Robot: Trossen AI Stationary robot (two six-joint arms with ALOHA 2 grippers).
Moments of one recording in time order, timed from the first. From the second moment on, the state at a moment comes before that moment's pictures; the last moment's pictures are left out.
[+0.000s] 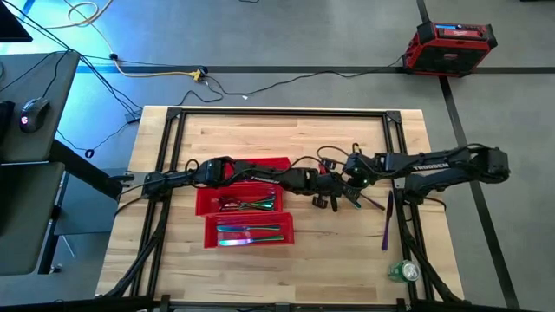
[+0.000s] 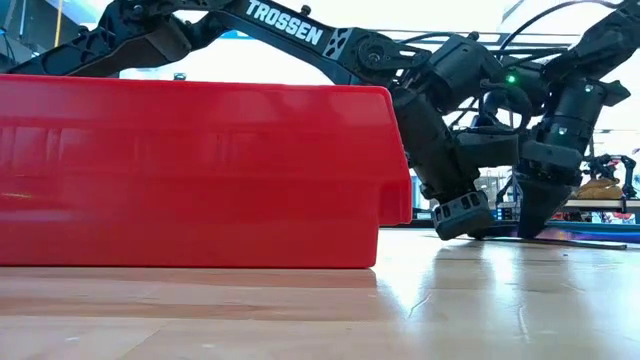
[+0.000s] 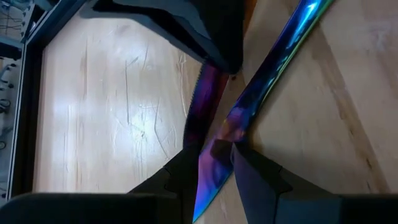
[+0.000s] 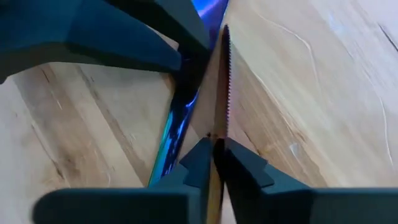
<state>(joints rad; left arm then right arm) -0.01 2.64 2.22 -0.41 -0.42 0.53 -0.25 1.19 0.38 -0.39 -0.04 0.33</state>
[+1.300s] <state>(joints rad) -0.22 2.14 2.35 -0.87 -0.57 0.43 0.06 1.08 0.88 -0.66 0.46 0.35</state>
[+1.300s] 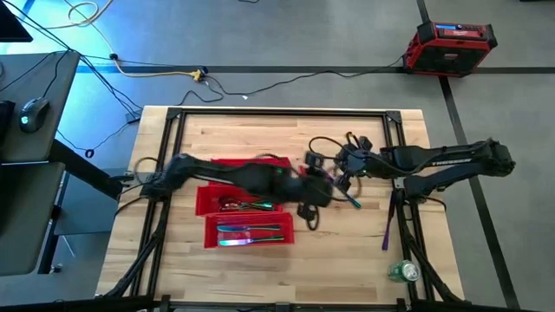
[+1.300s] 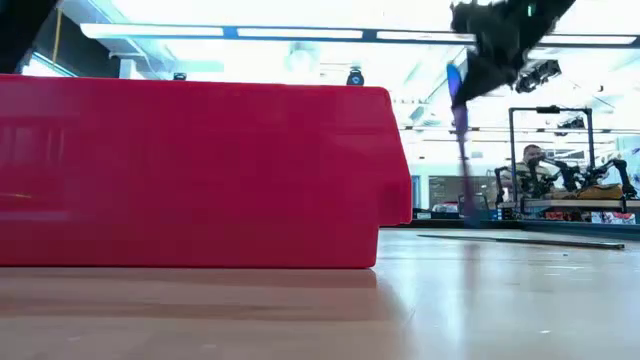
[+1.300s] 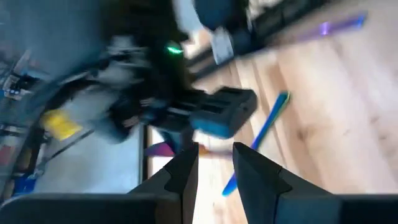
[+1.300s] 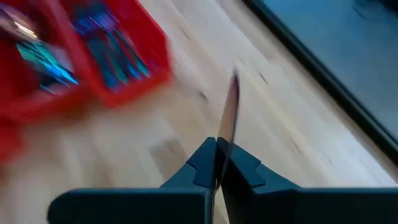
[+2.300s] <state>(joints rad) -0.77 1.75 2.33 -1.57 -1.06 -0.33 0.35 1.78 1.81 -0.81 0.04 0.05</state>
